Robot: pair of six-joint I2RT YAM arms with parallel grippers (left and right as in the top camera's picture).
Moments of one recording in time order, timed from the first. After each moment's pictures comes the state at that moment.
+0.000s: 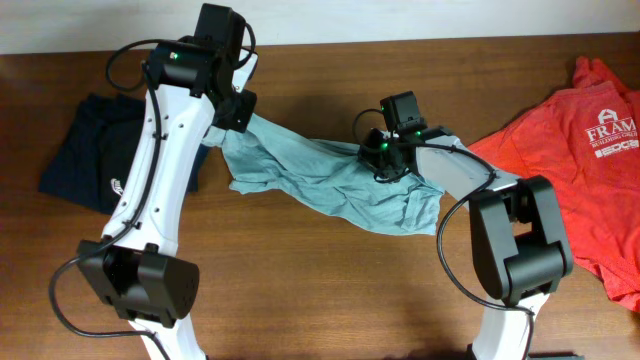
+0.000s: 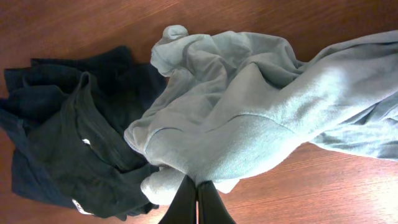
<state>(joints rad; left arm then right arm) -0.24 1.98 2.12 -1.36 -0.18 0.14 0.27 2.03 1.32 -0.41 -0.27 0.86</state>
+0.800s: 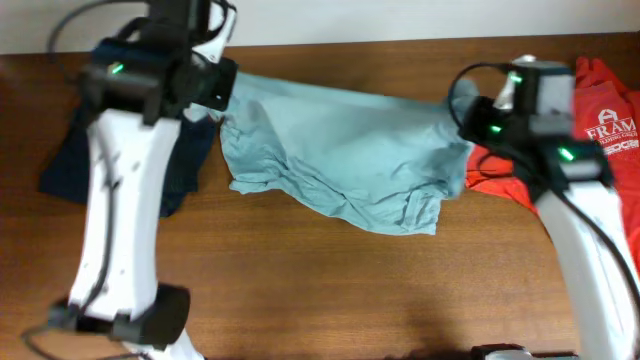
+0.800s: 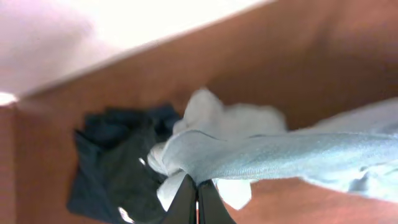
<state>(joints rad) -0.25 1.85 2.43 -1.44 -0.20 0.14 0.01 1.36 1.38 -0.74 -0.04 0.38</state>
